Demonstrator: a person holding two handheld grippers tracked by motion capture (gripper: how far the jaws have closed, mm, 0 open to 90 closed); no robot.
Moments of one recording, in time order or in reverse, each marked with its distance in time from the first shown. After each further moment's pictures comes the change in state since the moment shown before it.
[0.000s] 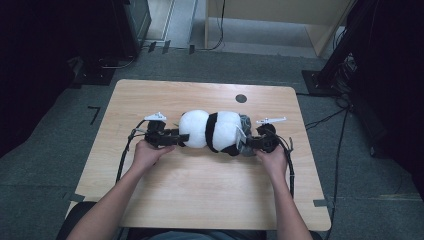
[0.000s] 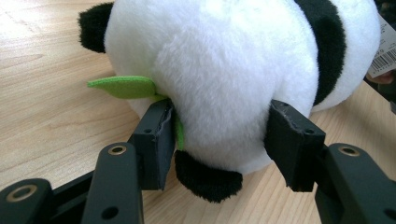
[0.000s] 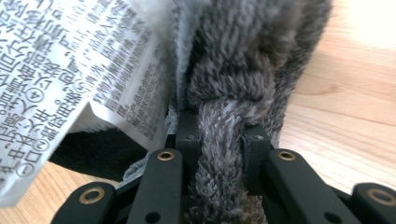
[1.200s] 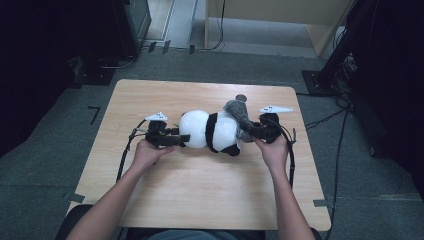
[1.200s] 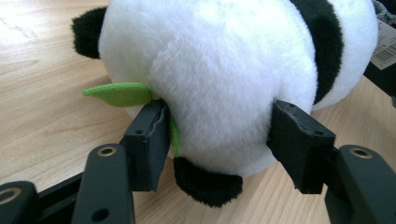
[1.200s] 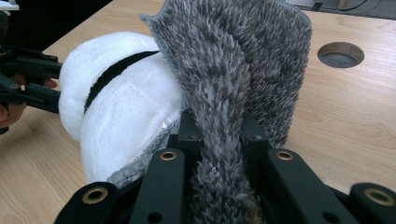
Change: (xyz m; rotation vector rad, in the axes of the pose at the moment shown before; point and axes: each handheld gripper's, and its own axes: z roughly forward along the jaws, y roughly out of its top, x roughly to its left) left arm -0.002 0.001 0.002 0.010 -0.003 0.019; right arm 0.024 0.033 -0.031 -0.210 0.046 -0.083
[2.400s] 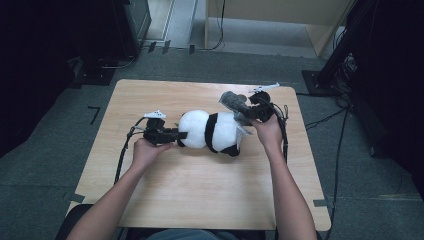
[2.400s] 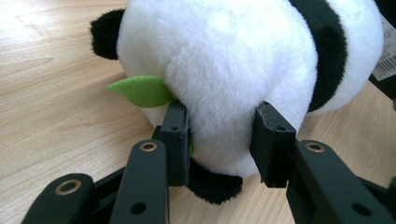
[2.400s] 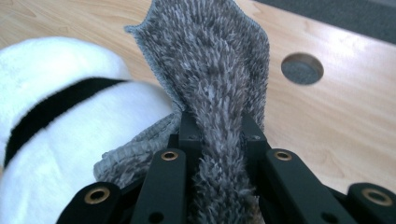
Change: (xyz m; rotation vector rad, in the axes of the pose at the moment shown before) left arm 0.002 0.005 -0.006 0.011 0.015 -0.025; right arm -0.010 0.059 0.027 0.174 -0.139 -0.053
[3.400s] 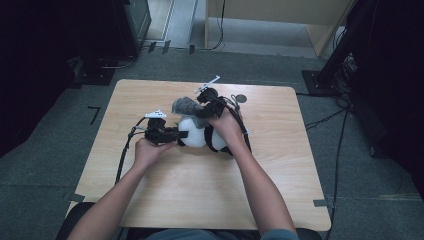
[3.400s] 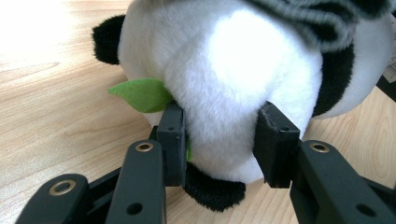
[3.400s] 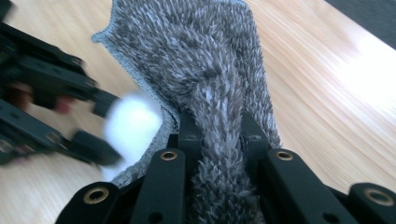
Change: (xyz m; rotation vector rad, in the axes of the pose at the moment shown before) left arm 0.001 0.001 0.005 -0.018 0.021 -0.002; right arm 0.115 0.056 0.059 0.148 0.086 -0.268
